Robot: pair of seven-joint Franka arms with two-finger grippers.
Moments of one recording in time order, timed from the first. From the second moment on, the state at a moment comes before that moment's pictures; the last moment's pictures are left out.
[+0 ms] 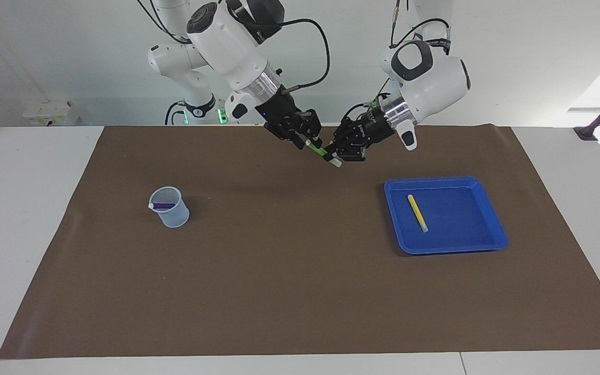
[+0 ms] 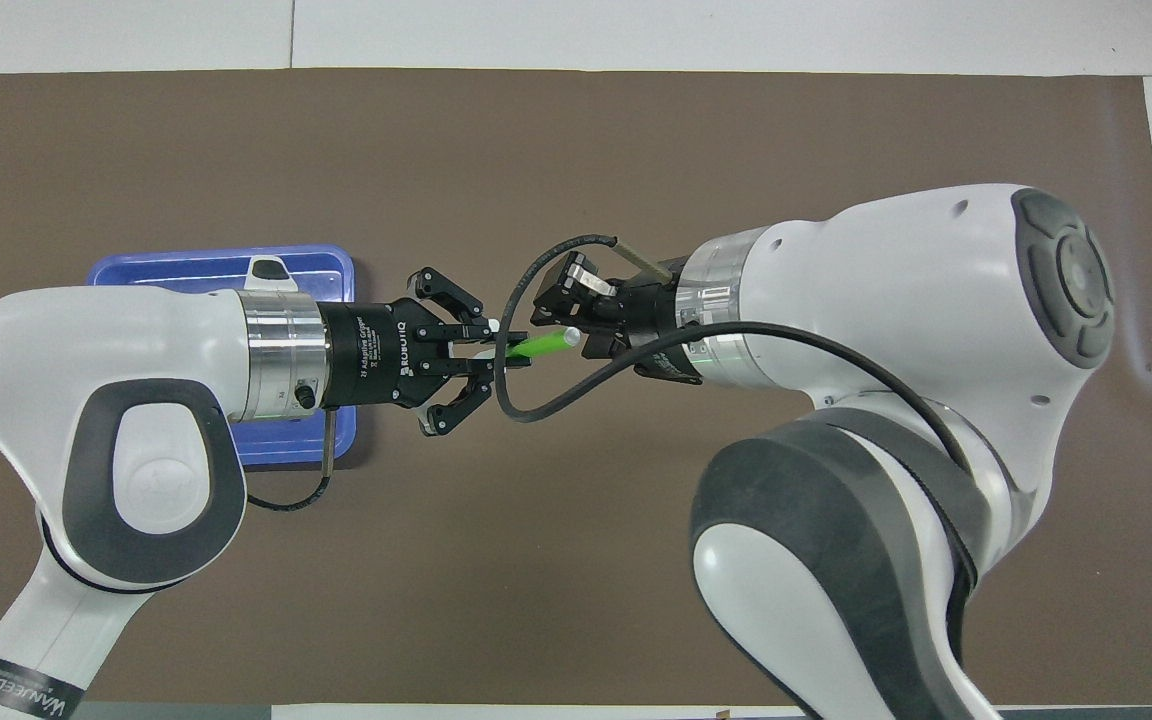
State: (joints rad) left arm 0.13 -0.10 -0.58 -2.07 -1.11 2.18 -1.44; right arm 0.46 0.05 0.03 -1.74 0.54 2.12 0.76
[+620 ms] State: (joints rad) left arm 0.14 -0.10 -0.58 -2.07 -1.13 2.18 -1.45; right arm 0.46 0.05 0.04 -1.74 0.54 2.12 0.75
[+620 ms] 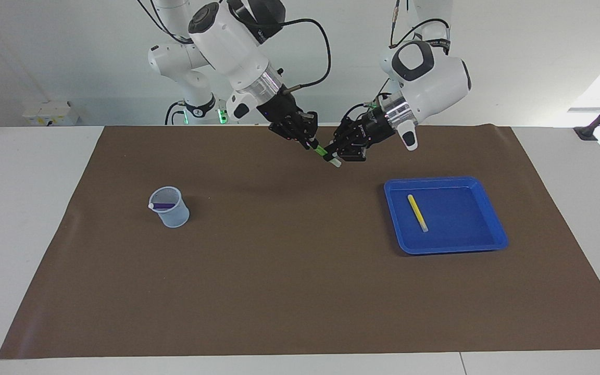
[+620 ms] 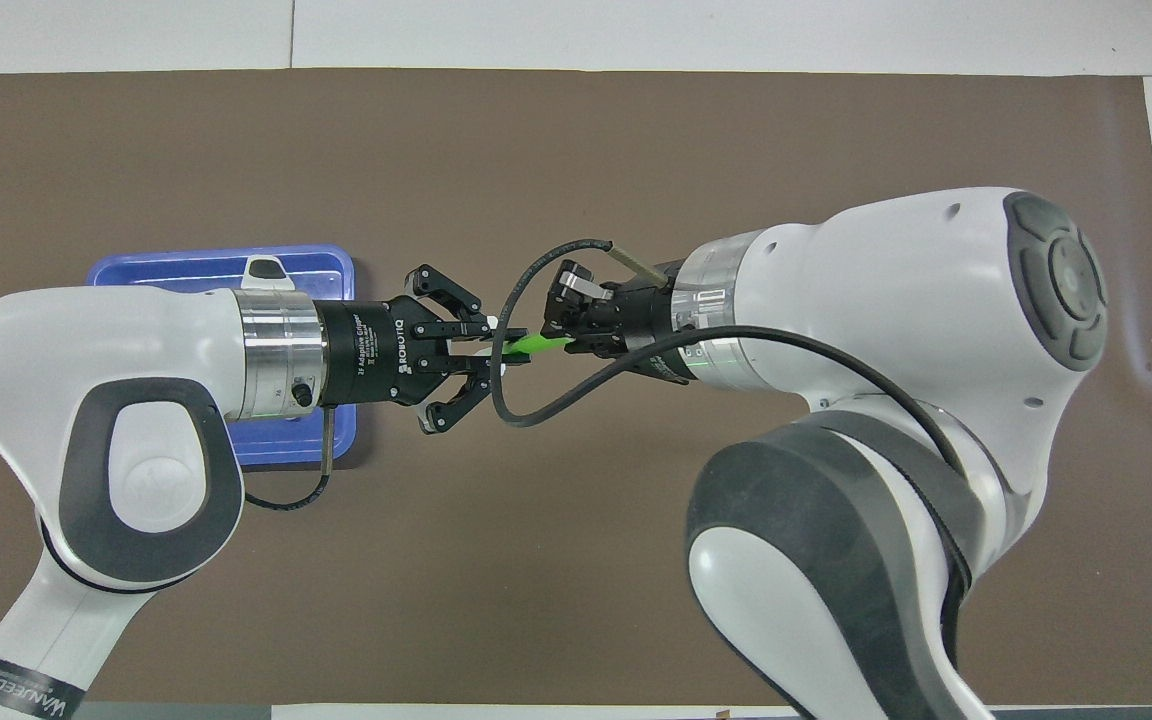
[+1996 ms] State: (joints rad) left arm 0.21 -0.12 -0.56 -2.08 -0.96 2.19 -1.15; right arm -0.10 0.00 0.01 -1.69 0.20 1.58 -0.73
